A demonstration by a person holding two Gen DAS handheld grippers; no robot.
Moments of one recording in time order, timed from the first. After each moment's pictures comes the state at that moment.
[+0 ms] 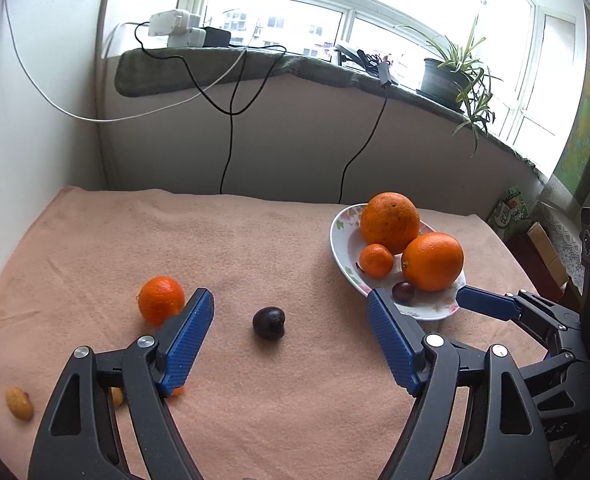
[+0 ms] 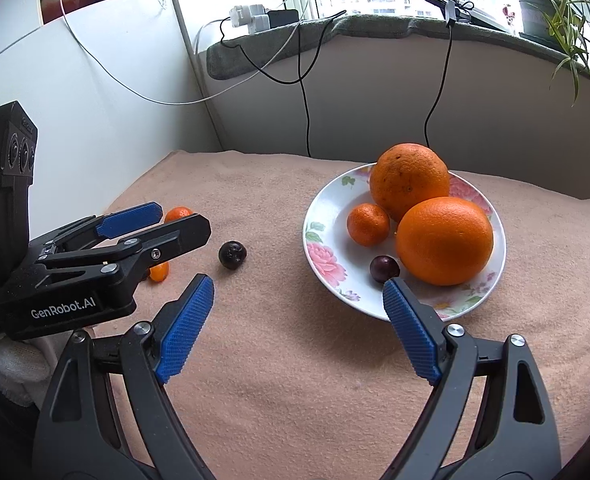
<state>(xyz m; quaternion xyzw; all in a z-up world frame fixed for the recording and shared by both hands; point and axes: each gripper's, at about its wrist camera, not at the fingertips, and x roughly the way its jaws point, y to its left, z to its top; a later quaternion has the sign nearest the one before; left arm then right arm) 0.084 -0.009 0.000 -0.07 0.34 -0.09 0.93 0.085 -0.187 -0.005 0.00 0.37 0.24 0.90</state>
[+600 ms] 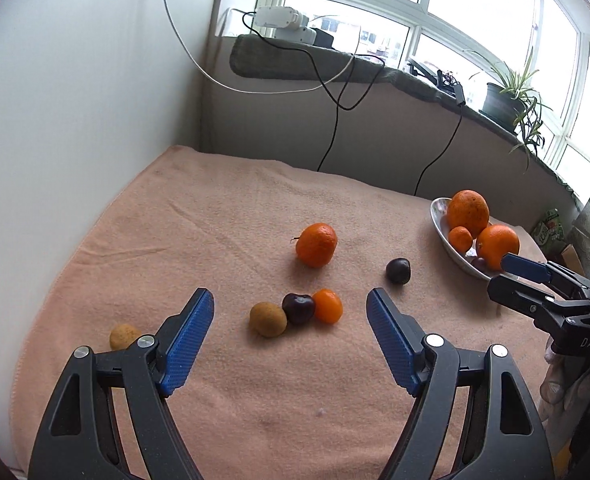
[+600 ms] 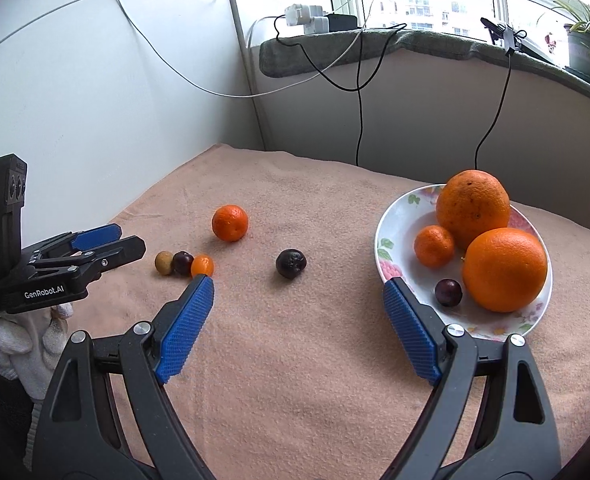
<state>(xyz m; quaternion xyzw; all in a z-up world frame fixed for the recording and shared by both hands) 0.026 0.090 -0.022 -0.10 0.34 0.00 0.93 0.074 -0.136 -0.008 -0.04 0.36 0.30 0.89</state>
